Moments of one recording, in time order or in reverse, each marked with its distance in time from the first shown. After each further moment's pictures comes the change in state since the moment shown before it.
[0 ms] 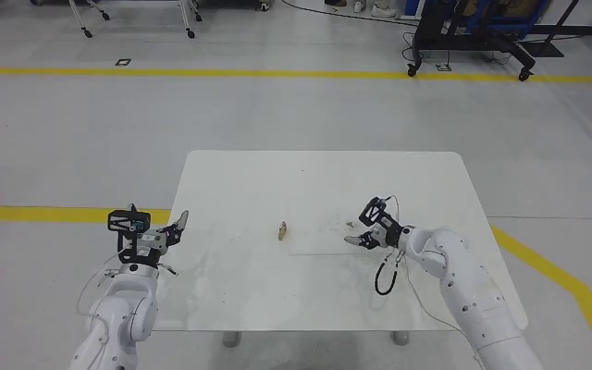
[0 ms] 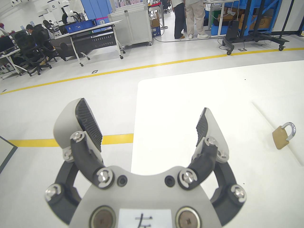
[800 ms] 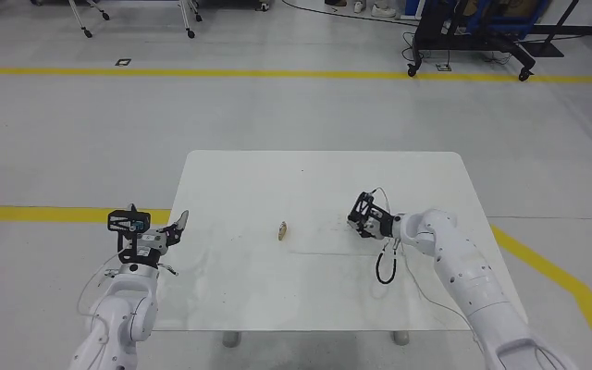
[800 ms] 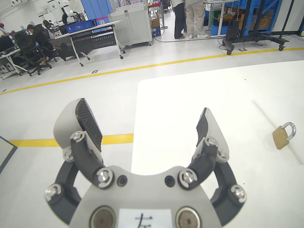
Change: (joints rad) left arm 0.000 0.000 0.000 0.000 0.000 0.000 0.000; right arm 0.200 -0.011 -0.128 0.226 -0.053 -0.104 -0.014
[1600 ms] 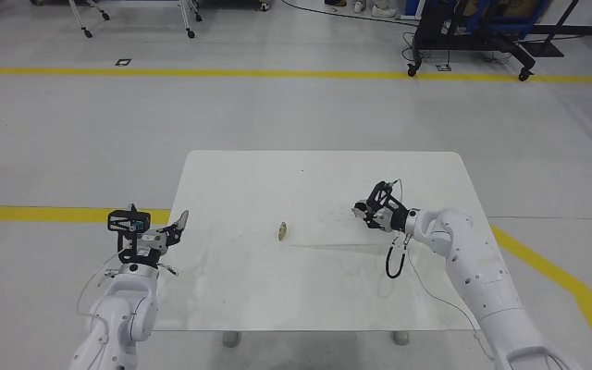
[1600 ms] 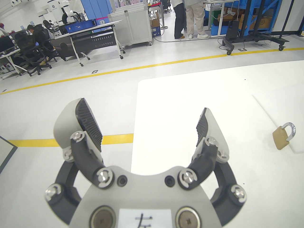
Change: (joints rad) left arm 0.000 0.000 0.000 0.000 0.000 0.000 0.000; right arm -0.044 0.034 0.088 -0.054 0.100 -0.015 -0.091
